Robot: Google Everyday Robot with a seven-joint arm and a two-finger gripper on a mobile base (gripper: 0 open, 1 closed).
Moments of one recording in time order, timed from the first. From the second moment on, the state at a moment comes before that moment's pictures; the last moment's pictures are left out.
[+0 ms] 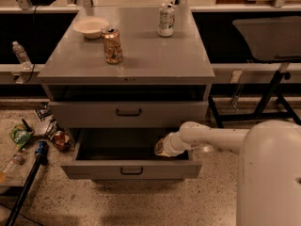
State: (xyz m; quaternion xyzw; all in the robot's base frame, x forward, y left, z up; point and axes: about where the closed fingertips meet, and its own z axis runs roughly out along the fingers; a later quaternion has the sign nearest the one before) arm 0.645 -0.046 0.419 -0.70 0.64 0.08 0.30
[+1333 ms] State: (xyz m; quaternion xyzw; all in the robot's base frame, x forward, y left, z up) arm 0.603 -0.029 0.382 -0.70 0.66 0.16 0.23
